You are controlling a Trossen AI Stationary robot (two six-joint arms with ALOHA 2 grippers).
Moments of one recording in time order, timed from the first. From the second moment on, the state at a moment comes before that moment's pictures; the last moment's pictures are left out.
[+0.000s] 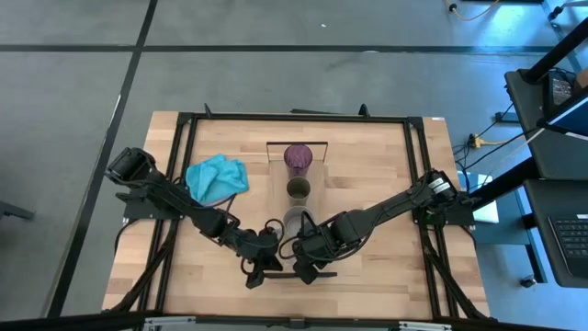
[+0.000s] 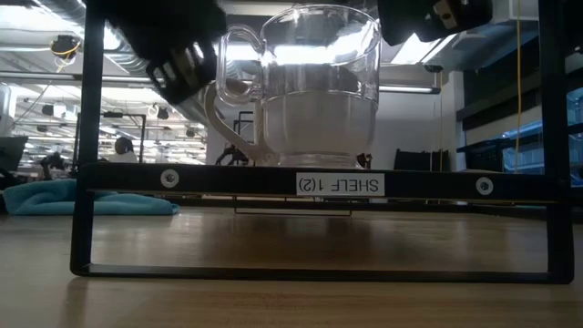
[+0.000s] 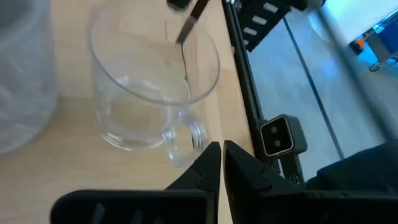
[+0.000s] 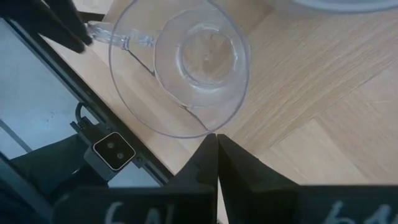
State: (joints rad) left arm -0.50 1.63 0.90 0.14 -0.04 -0.59; right arm 0.43 2.01 1.81 -1.04 -0.10 1.22
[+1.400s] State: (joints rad) left arm -0.52 1.55 0.90 -0.09 -0.27 -0.62; right arm 0.43 2.01 1.81 -1.22 0.00 1.22
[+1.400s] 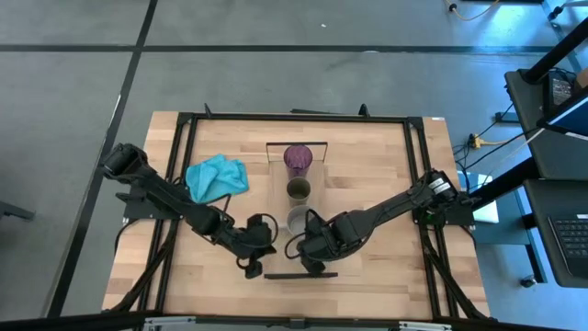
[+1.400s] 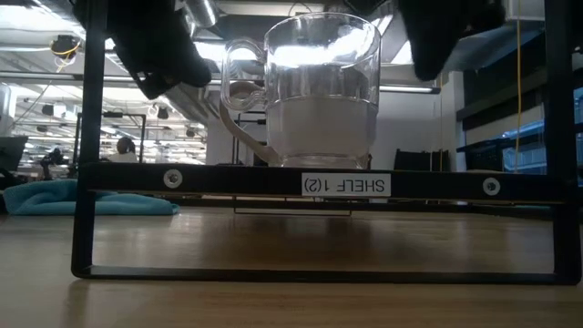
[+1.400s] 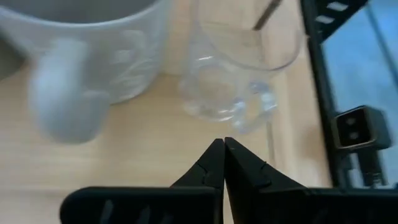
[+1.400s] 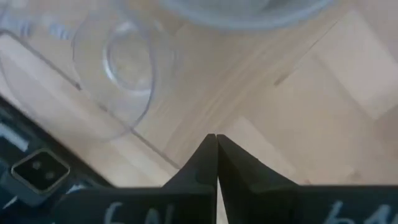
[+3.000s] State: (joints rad) left arm -0.46 1.51 0.90 -0.23 -0.36 -0.62; right arm 0.31 2.01 1.81 -1.38 0.24 1.23
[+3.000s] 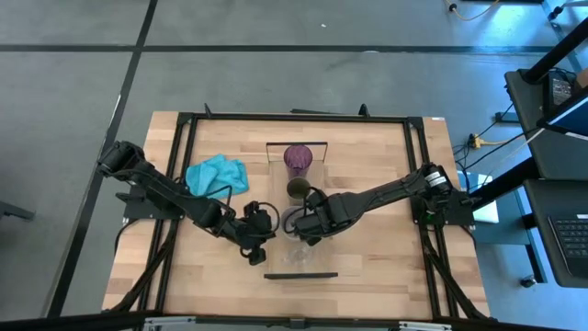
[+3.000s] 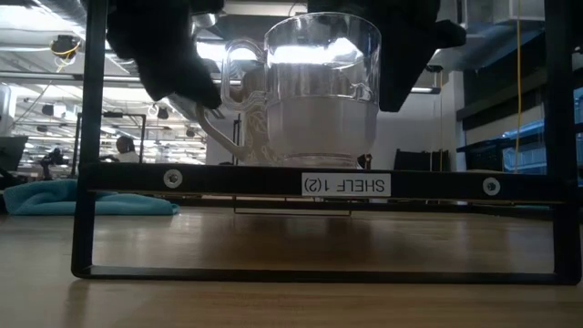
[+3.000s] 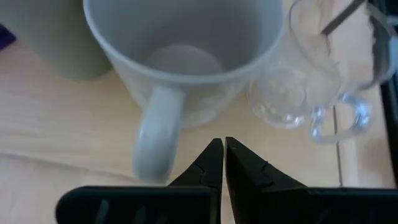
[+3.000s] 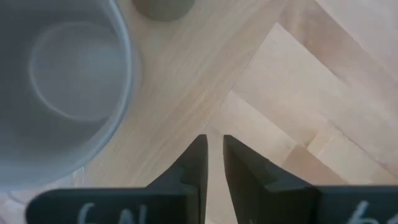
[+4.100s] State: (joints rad) left arm -0.41 1.51 0.90 -0.11 -0.36 -0.51; right arm 0.32 2.01 1.81 -1.37 0.24 1.23
